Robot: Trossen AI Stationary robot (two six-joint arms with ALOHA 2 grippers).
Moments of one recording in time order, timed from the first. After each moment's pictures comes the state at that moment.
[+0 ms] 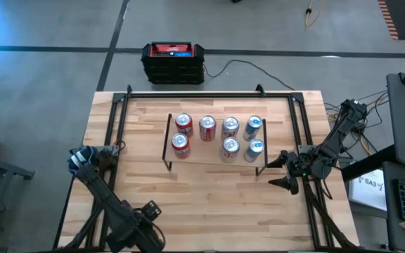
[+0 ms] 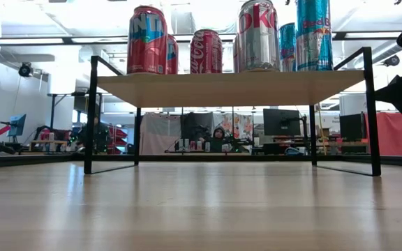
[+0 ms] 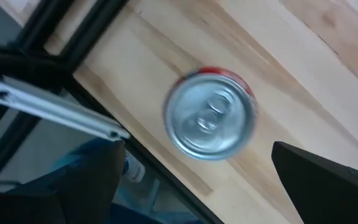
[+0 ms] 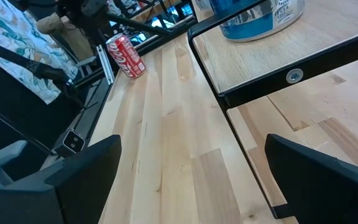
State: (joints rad) left arm -0.83 1.94 1.81 -1.57 0.17 -3.14; right arm 0.88 0.34 0.07 -0.10 0.73 0.76
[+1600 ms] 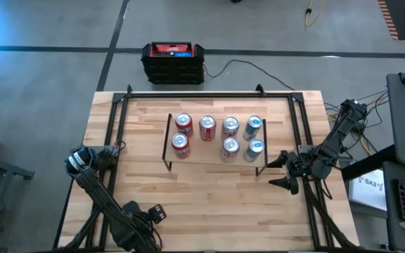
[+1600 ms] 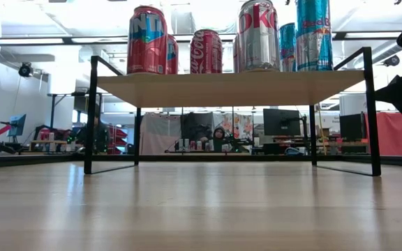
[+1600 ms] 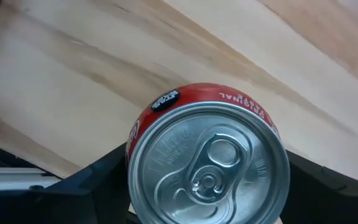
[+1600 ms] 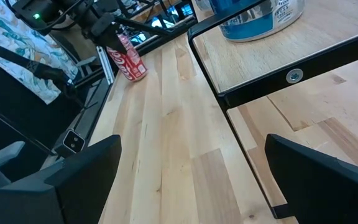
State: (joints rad) left arm -0.89 1.93 1.57 -1.32 -0.09 -3.04; right arm 0.88 0.34 0.07 -0.10 0.73 0.76
